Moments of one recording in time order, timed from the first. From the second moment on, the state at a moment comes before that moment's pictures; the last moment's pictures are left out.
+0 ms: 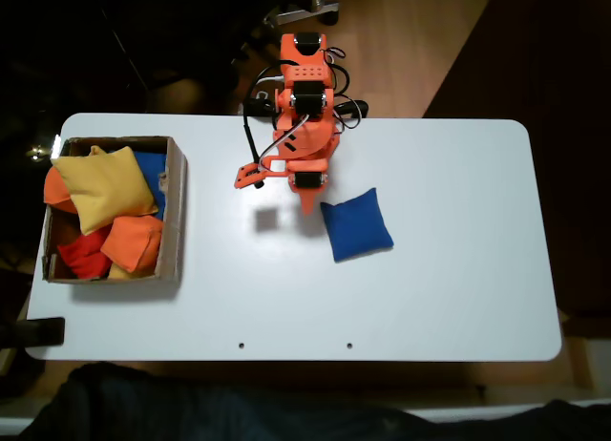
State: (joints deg) arm -0.5 188.5 168.1 77.2 -0.4
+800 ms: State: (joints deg) arm -1.1 185.4 168.1 73.0 -1.3
